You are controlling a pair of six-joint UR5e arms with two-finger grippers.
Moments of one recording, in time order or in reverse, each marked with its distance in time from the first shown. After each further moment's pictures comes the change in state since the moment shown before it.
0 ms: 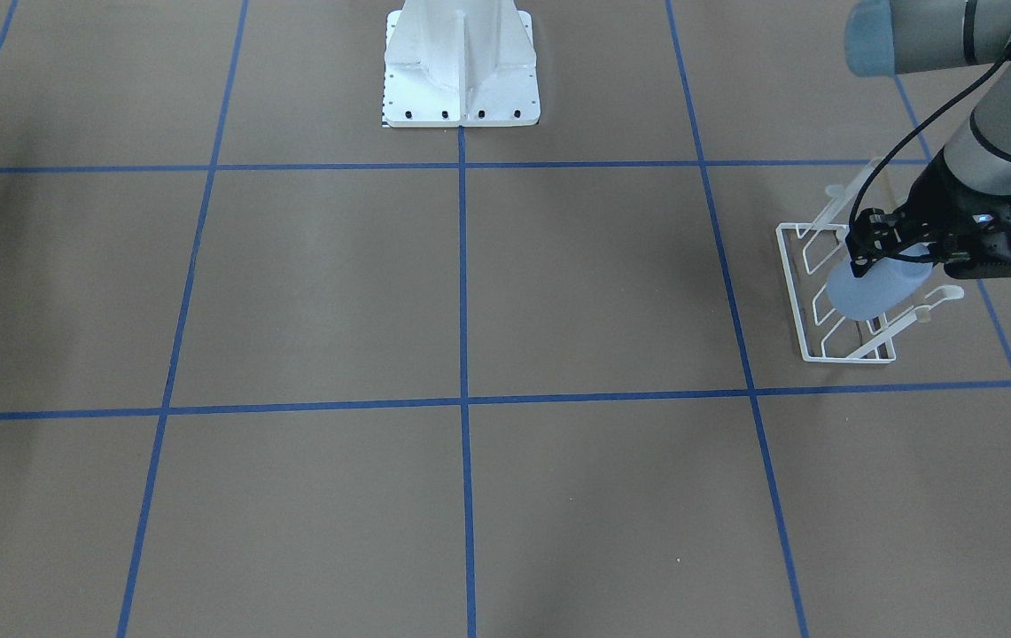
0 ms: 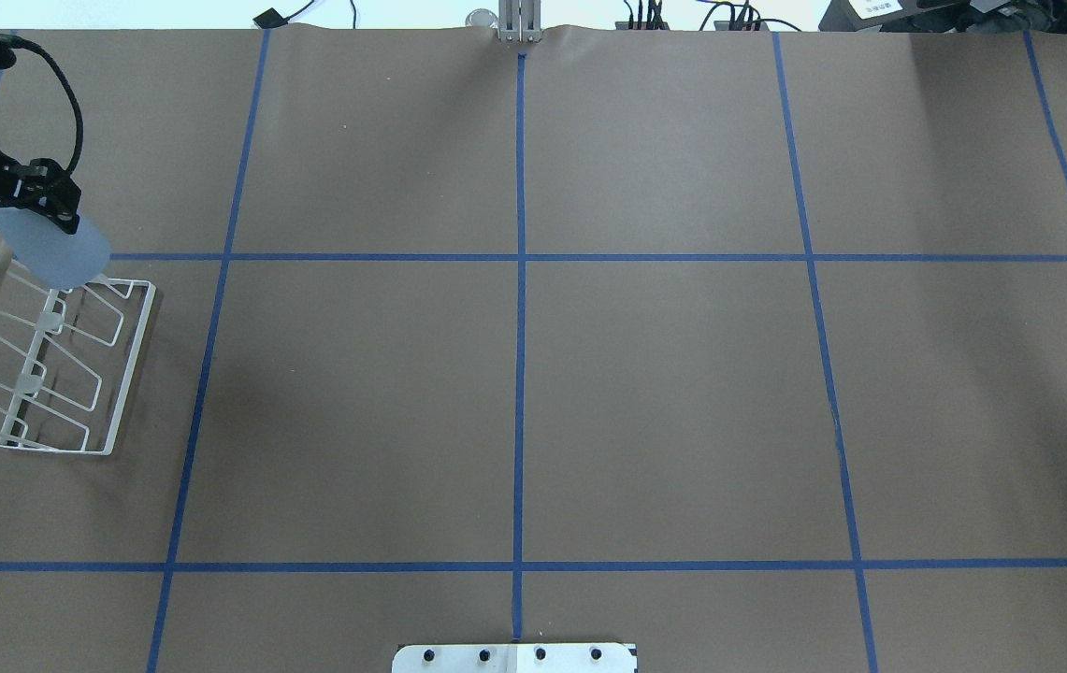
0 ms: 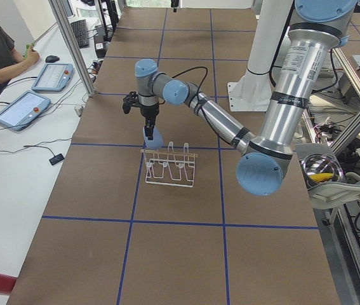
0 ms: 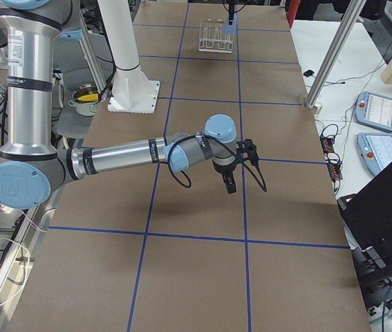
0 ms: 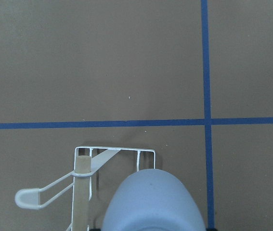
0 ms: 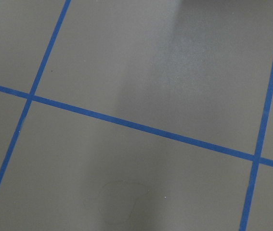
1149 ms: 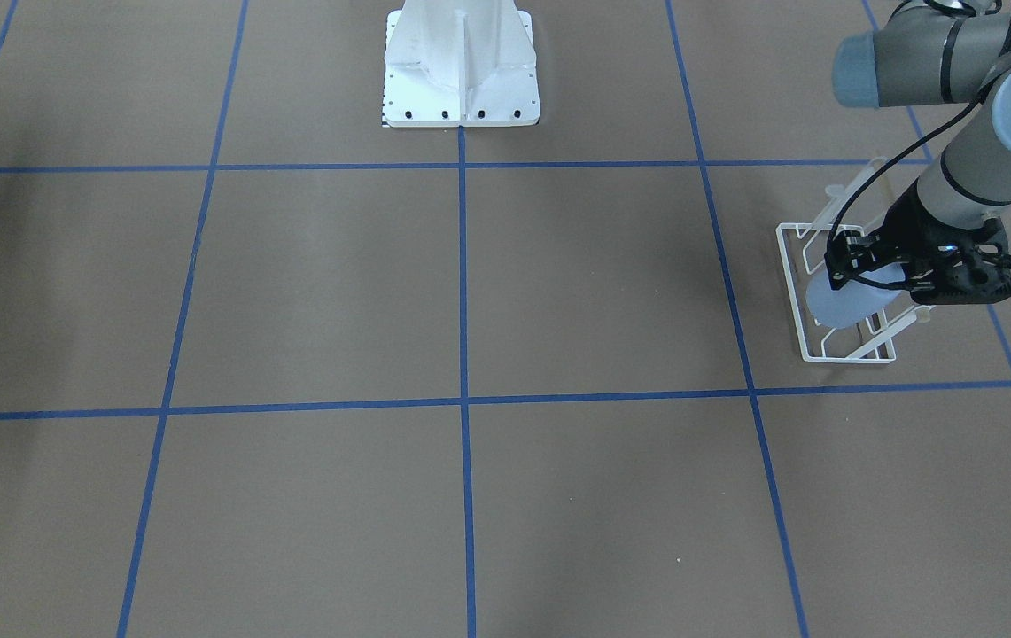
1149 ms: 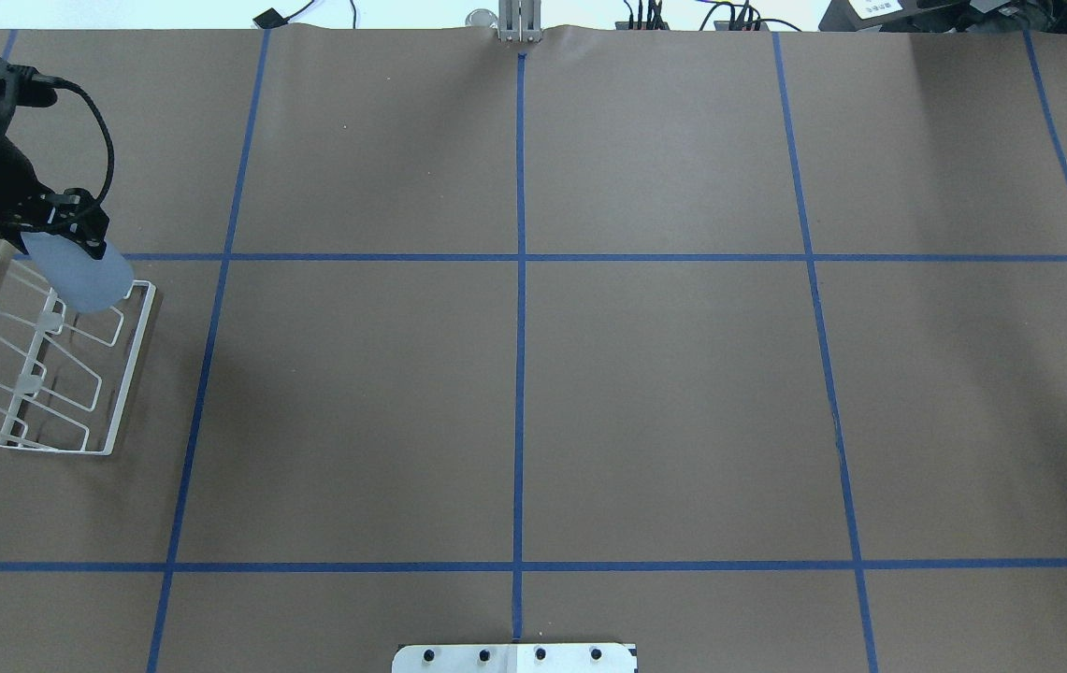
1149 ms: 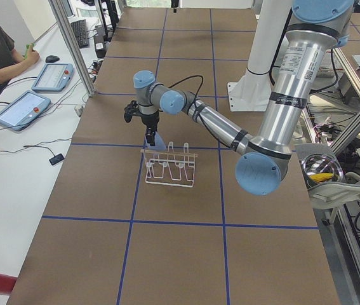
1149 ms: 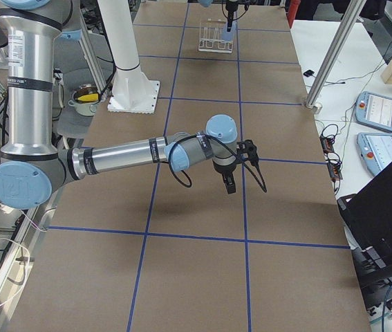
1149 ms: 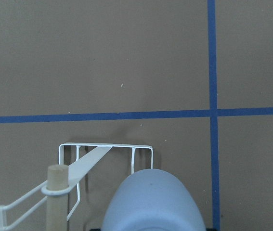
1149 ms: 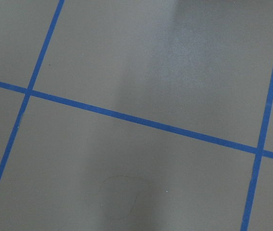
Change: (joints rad) left arm 0.039 0.006 0.066 -0.053 -0.029 0.007; right arm -0.002 0.006 -0.002 -0.013 0.001 0.000
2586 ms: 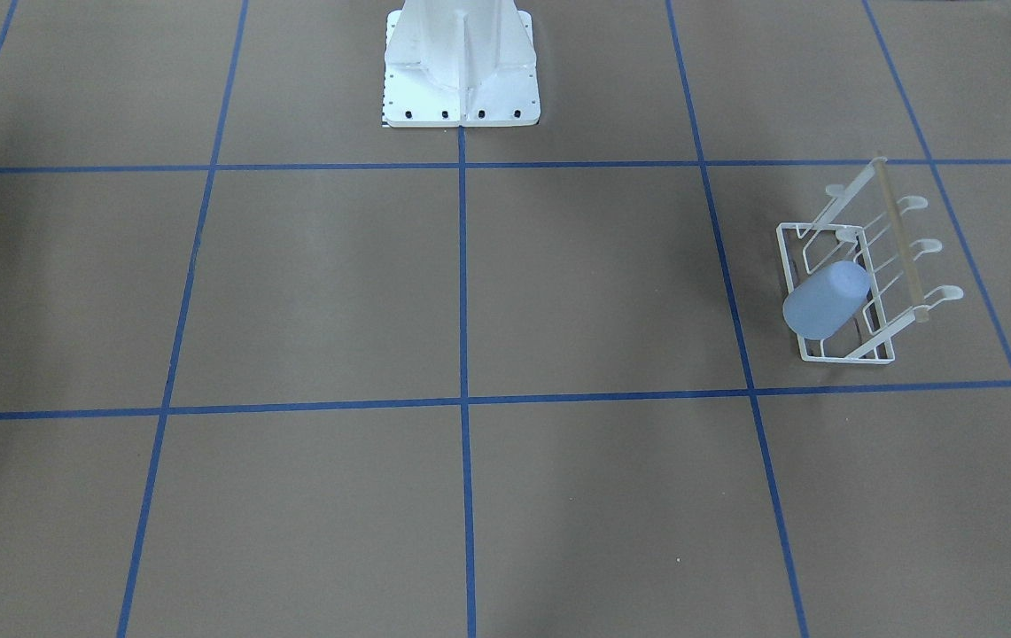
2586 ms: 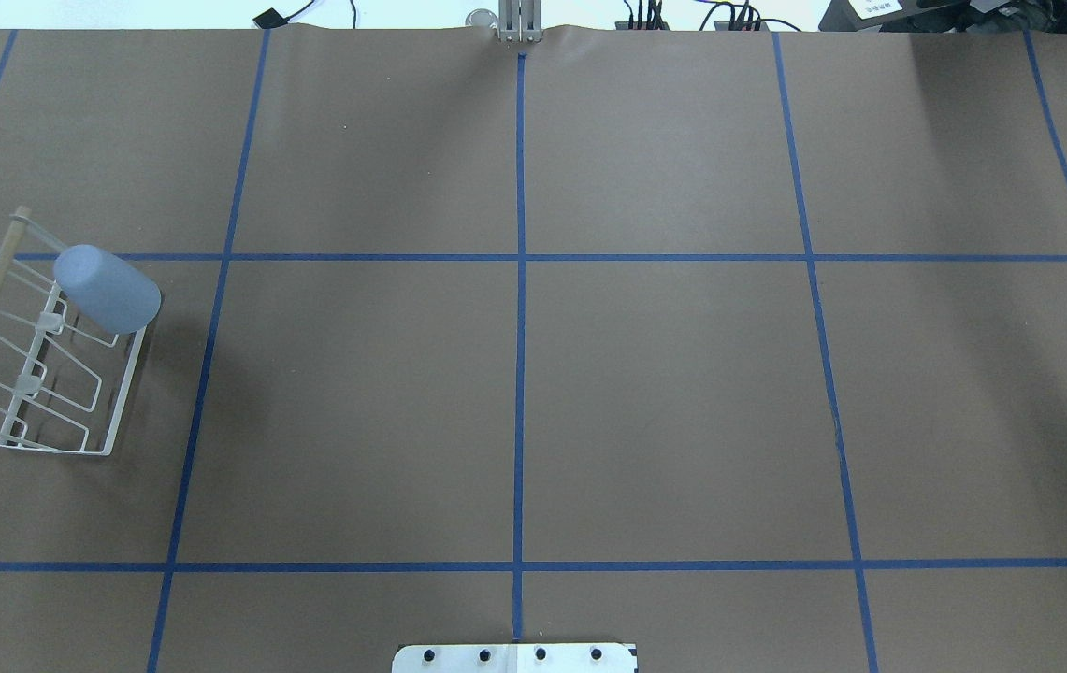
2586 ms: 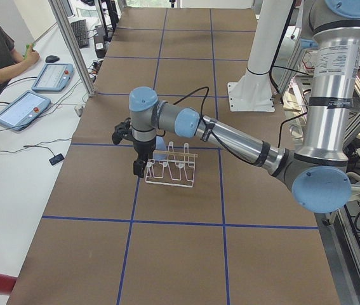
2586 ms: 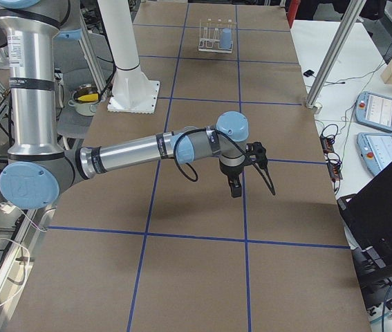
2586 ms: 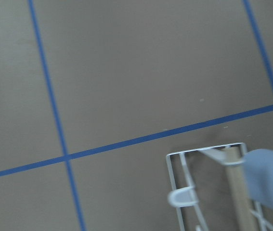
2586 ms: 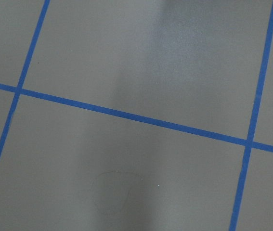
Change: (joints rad) left arm -0.398 0.242 -0.035 -0.017 -0.061 0.567; right arm 0.089 0.089 -0.006 -0.266 -0.024 -0.163
